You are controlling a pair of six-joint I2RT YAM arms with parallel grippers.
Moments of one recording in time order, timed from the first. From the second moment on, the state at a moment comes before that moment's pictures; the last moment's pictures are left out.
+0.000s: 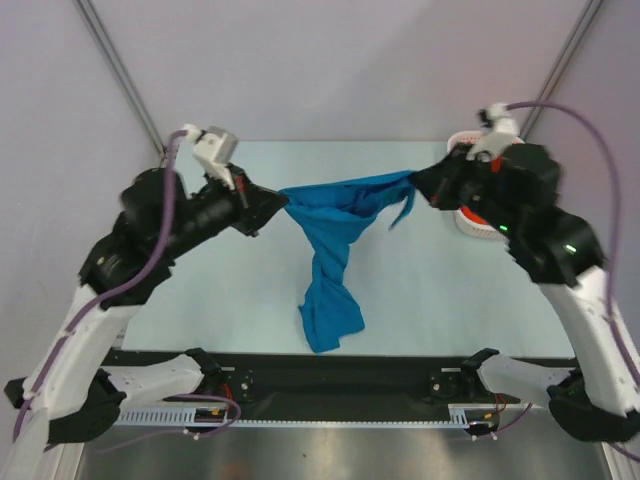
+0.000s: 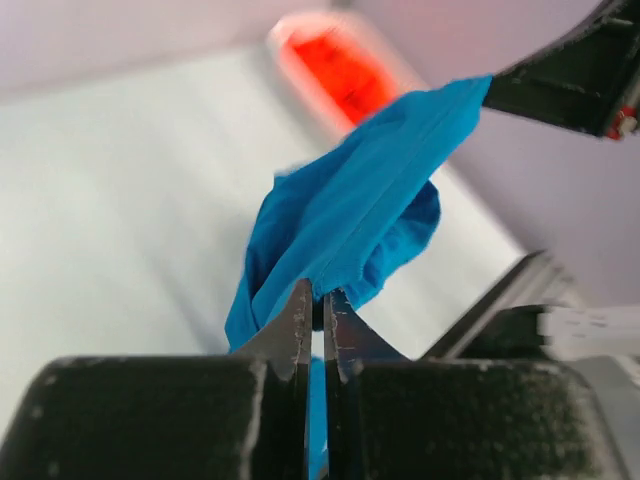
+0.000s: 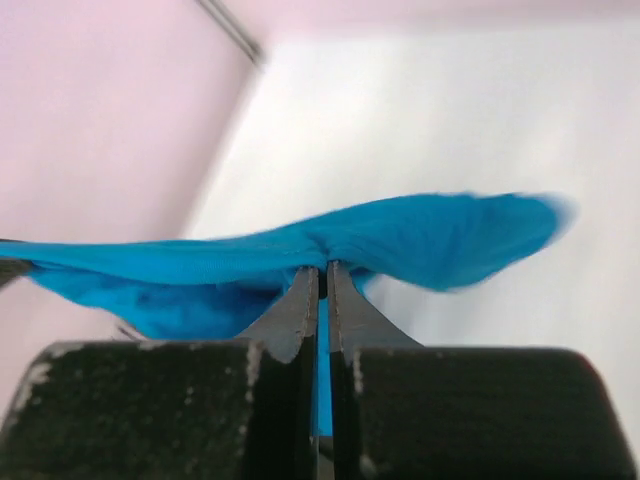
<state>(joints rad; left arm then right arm) -0.71 1.06 1.59 -0.75 0.04 -0.33 0.53 1.15 1.60 -0.76 -0.03 0.49</state>
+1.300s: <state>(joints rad) -0.76 1.01 1.66 -0.80 -0.14 -0.44 0.55 1.33 2.01 -0.74 0.08 0.32</state>
